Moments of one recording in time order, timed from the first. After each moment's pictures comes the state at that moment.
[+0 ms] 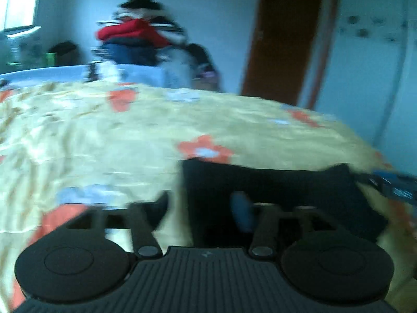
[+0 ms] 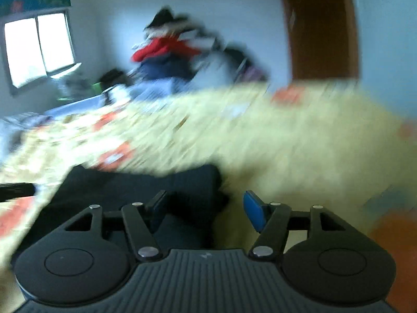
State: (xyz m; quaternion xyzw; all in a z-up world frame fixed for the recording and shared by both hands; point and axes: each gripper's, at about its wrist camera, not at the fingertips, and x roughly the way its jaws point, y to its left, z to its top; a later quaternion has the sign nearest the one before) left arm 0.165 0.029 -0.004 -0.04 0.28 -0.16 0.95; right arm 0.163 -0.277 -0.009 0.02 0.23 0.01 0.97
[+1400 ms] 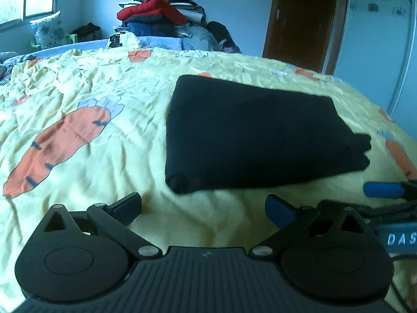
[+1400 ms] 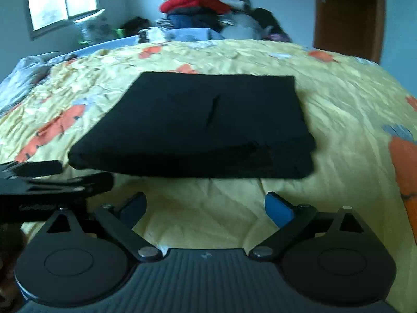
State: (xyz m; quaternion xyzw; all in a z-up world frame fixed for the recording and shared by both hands) left arm 0.049 -0.001 -0.058 -0.01 0.33 -0.08 0.94; right arm 0.068 -0.196 -0.047 0.01 0.37 0.06 0.93
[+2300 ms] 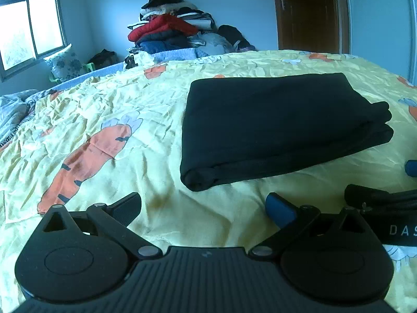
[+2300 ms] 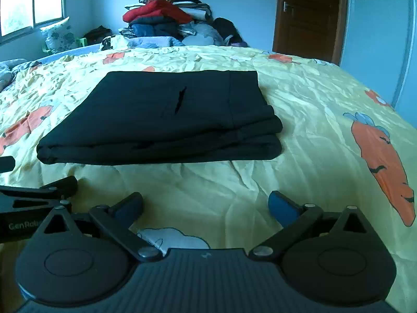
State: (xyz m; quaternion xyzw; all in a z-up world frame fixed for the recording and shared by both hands) left arm 0.040 -0.023 -0.063 0.08 0.31 -0.01 0.95; right arm 0.052 -0.185 -0.063 0.00 0.34 -0.03 0.94
